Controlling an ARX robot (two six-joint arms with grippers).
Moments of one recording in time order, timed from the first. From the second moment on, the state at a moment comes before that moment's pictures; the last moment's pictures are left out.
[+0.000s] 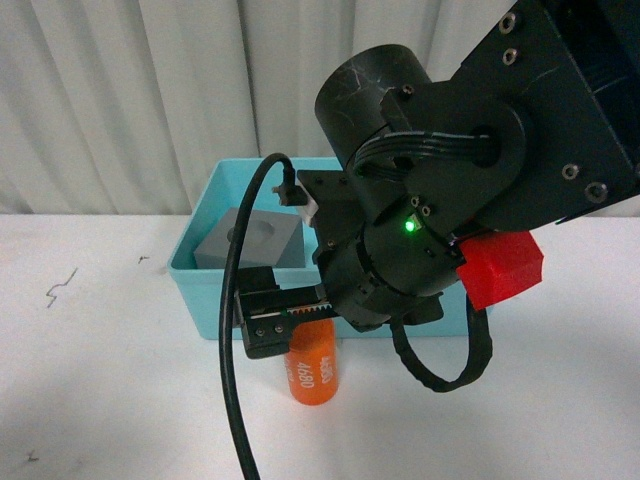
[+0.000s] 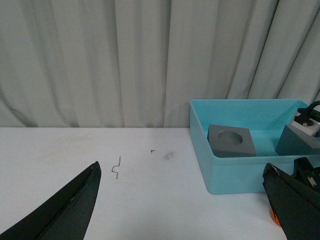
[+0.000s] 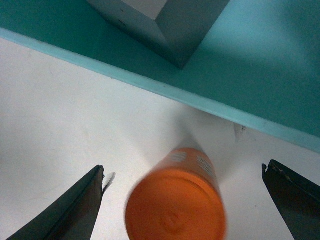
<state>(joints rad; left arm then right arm) 0.00 0.01 0.01 0.00 0.00 -0.01 0.55 2.11 1.30 -0.13 -0.13 0.19</state>
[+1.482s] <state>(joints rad) 0.00 0.01 0.01 0.00 0.00 -0.01 0.57 1.86 1.37 -0.31 -0.17 0.08</state>
